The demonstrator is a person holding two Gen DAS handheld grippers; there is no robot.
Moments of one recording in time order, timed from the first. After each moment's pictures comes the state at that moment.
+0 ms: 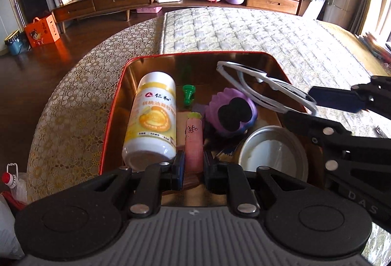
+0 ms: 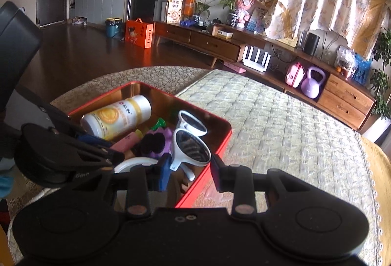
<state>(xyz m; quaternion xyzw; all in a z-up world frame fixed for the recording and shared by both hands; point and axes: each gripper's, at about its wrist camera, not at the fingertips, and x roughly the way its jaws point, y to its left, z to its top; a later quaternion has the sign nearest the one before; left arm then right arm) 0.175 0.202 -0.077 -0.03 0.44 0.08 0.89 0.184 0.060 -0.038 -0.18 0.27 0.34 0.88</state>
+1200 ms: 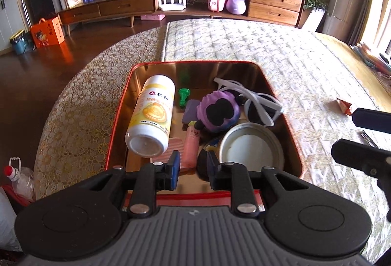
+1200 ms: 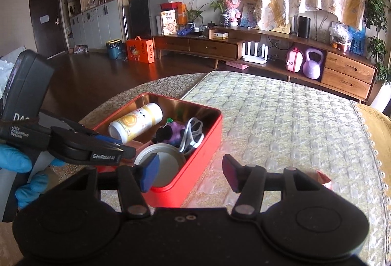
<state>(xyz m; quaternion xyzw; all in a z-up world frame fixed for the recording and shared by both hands) 0.143 0.185 -0.051 -0.04 0.42 0.08 0.90 0.146 -0.008 -0.004 -0.08 0.29 0.36 0.89</state>
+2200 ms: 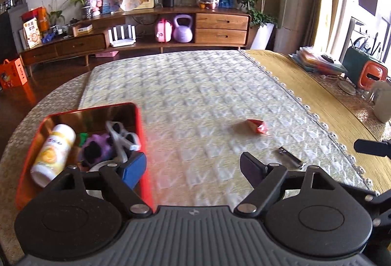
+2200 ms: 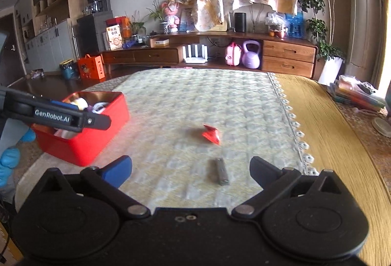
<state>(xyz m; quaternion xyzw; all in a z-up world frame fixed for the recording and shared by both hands) 0.160 0.050 -0.028 -0.01 0.35 -0.02 0.94 0.139 -0.160 -0.033 -0.03 0.28 0.24 0.93</state>
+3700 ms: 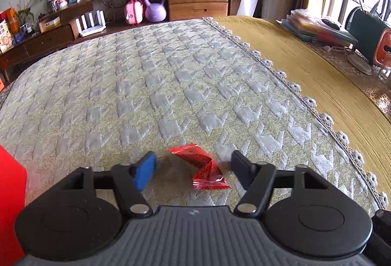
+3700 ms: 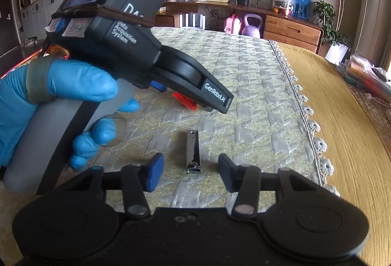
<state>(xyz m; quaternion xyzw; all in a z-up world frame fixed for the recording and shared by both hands) 0.309 -0.063 -0.112 0.03 0.40 -0.04 0.92 0.193 -0.153 -0.101 -0.09 0.33 0.24 0.91</state>
